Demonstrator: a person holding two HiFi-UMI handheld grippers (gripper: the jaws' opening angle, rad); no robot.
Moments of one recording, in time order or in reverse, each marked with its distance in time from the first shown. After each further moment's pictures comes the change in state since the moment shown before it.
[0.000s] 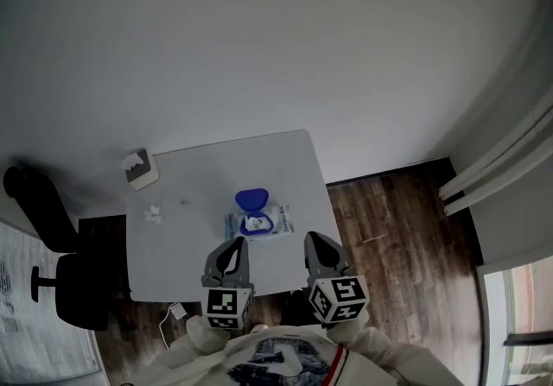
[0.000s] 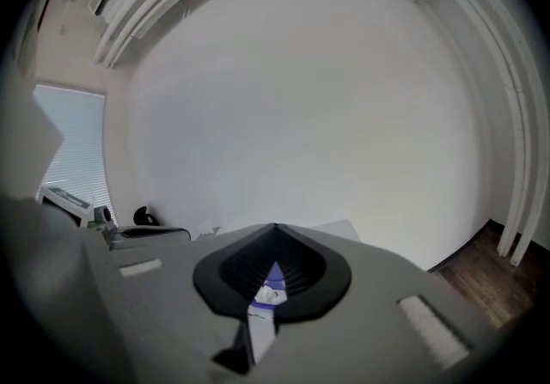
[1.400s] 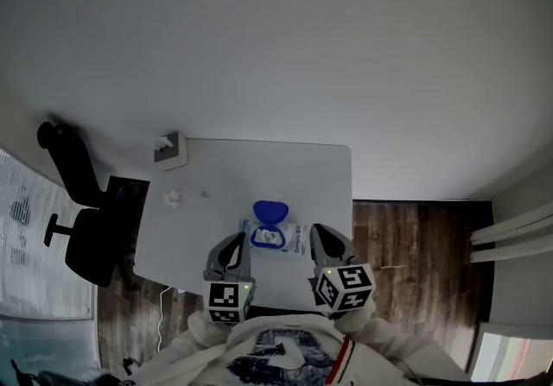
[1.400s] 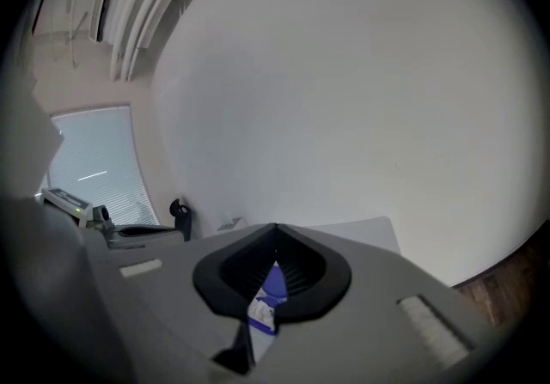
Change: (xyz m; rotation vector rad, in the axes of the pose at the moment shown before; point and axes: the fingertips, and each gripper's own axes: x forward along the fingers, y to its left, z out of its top) left arm 0.049 0.036 0.000 -0.021 0.100 0.294; right arm 0.110 -0.032 0.012 -0.001 0.140 0.298
